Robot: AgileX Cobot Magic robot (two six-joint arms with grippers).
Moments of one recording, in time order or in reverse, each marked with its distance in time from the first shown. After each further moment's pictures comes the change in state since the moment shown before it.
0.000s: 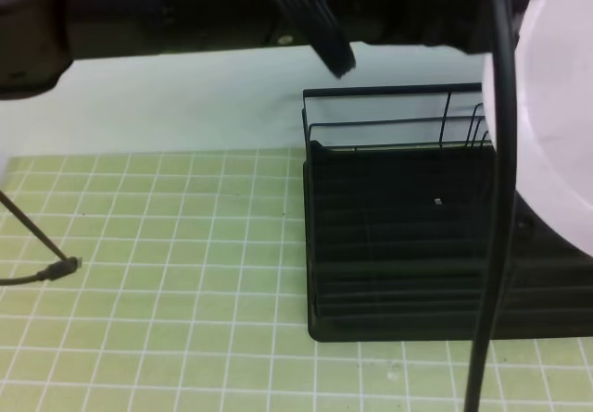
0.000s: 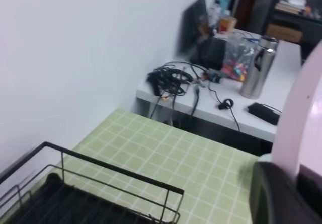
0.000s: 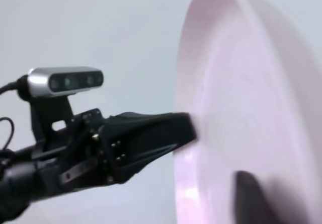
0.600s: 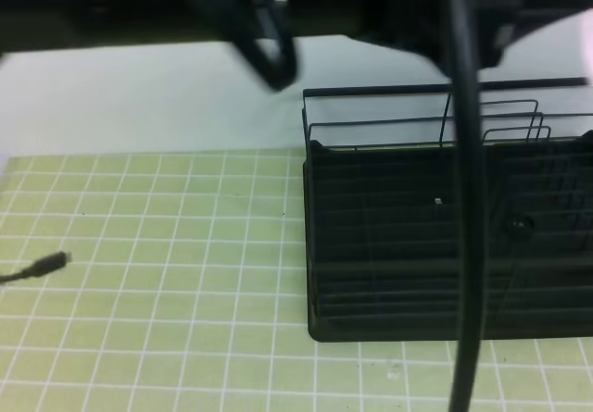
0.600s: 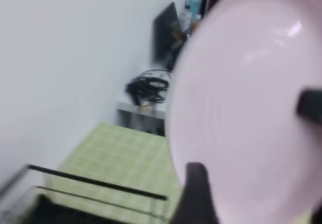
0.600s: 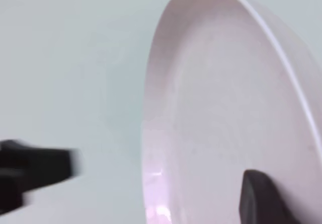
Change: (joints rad) left arm -0.011 -0.076 0.000 0.135 0.056 -0.016; right arm 0.000 0.030 -0.044 -0.009 -0.170 -0.279
